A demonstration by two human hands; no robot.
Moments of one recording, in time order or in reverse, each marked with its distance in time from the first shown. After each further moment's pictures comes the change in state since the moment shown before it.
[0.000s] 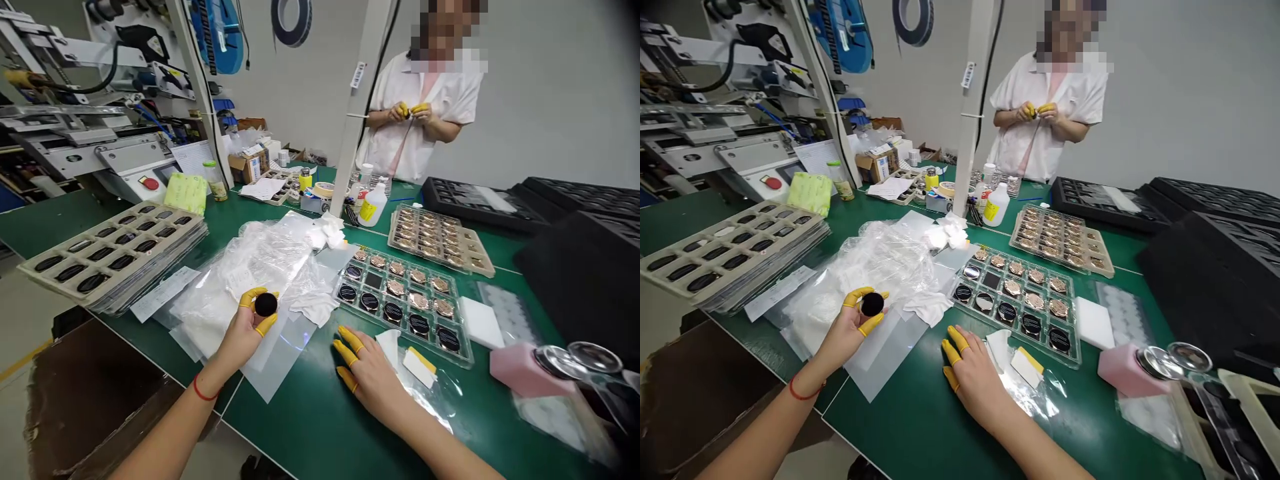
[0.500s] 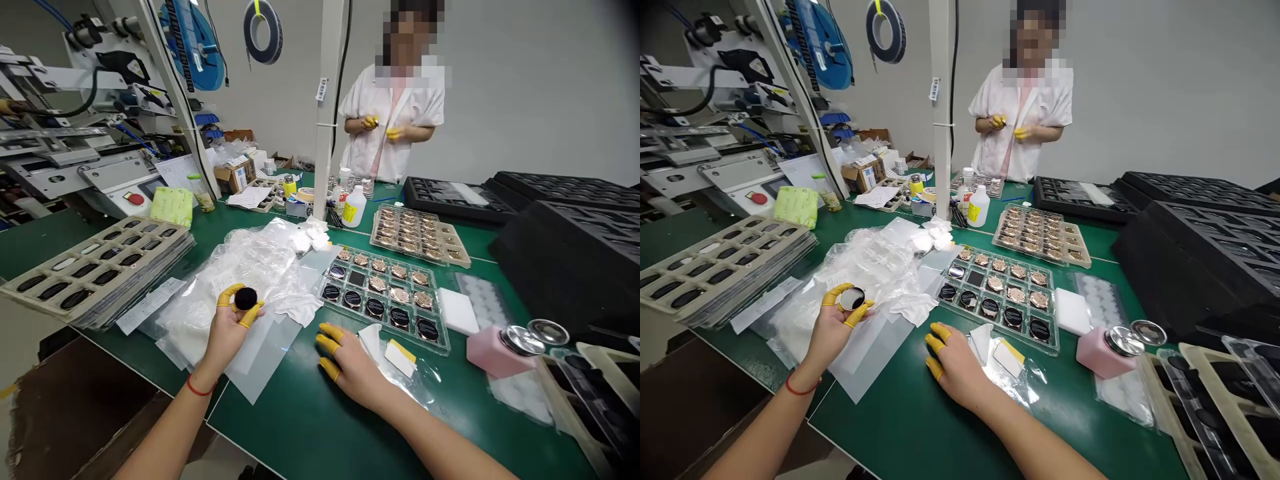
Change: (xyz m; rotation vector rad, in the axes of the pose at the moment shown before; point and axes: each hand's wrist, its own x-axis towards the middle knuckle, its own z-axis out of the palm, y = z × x) left_hand 0.011 0.014 0.013 -0.035 0.188 0.060; right_hand 0.006 0.003 -0.013 0.256 -0.027 0.108
